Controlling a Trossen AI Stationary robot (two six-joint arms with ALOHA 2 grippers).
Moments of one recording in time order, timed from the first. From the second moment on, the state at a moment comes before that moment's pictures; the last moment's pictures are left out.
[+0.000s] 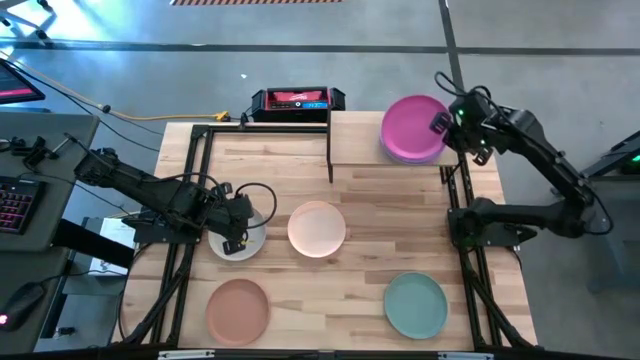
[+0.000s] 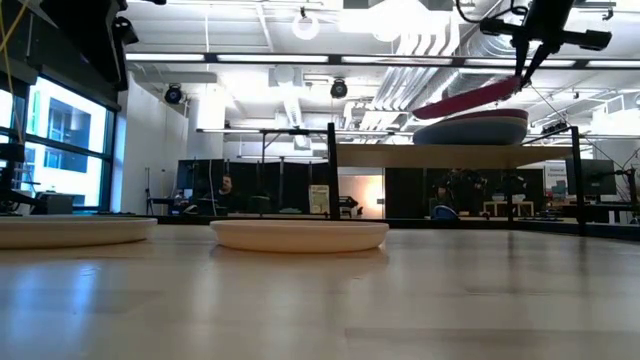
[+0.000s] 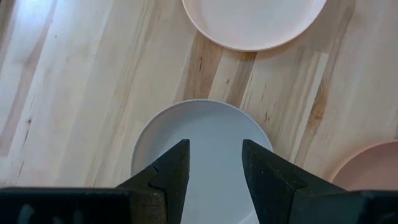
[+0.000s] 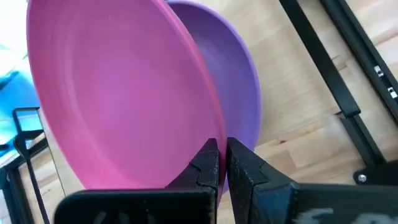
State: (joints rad) left arm -0.38 1.16 1.06 -1.20 -0.34 -0.62; right arm -0.78 1.02 1.29 -1.33 0.16 1.27
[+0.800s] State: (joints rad) left arm -0.38 1.16 1.06 -1.20 -0.34 -0.62; right arm -0.85 1.11 1.29 -1.32 0.10 1.15
